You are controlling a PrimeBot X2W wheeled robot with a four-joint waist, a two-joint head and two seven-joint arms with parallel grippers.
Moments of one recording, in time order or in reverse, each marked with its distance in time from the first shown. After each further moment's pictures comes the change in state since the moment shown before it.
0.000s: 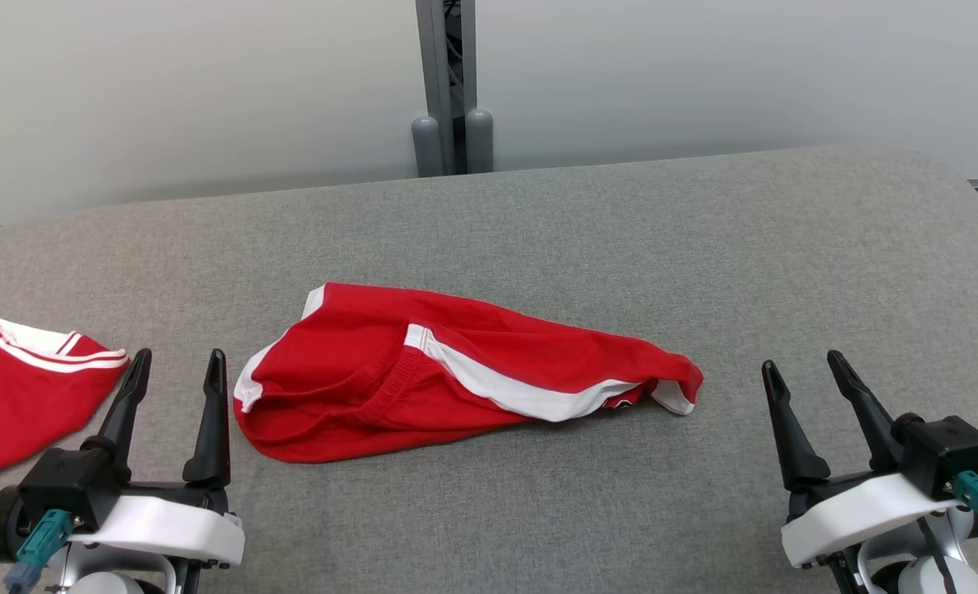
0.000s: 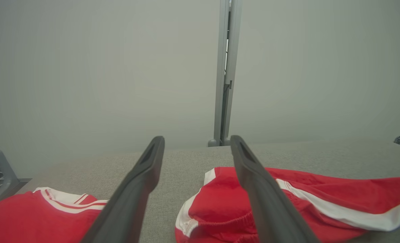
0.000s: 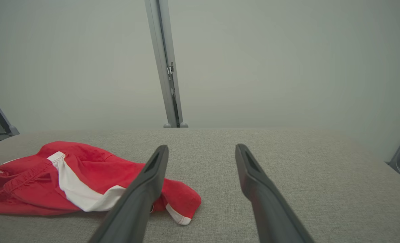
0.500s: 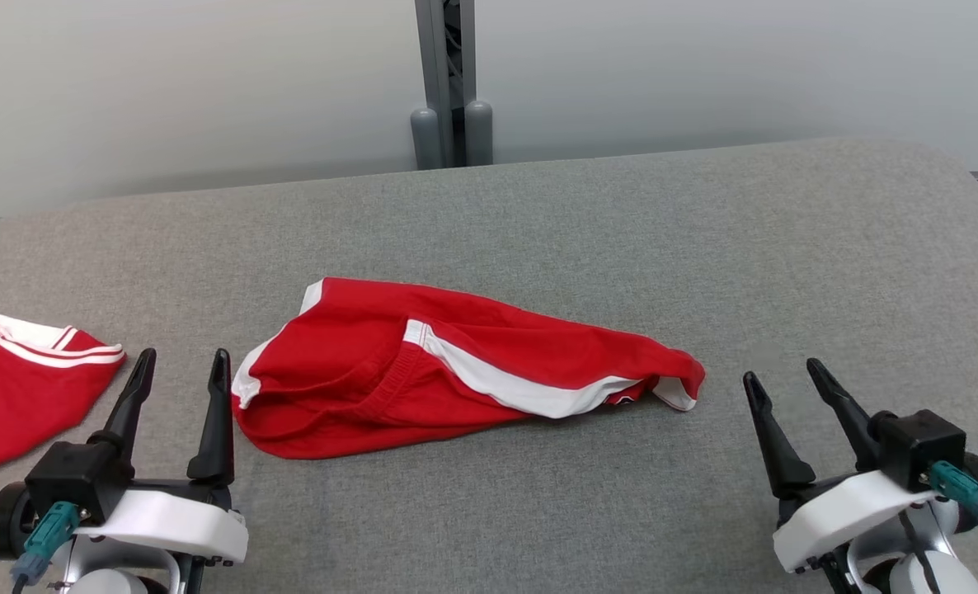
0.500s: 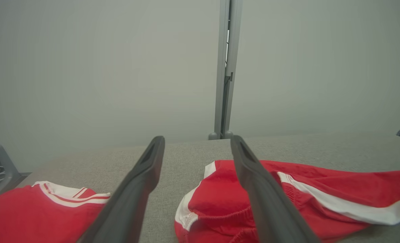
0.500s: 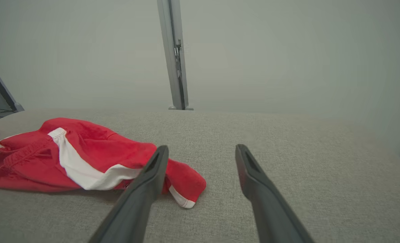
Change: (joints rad) left arm -0.002 0.005 -0.013 -0.003 0.003 0.014 0.030; right arm -0.008 -0.013 0.029 0.016 0.002 0.000 0.017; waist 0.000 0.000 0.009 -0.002
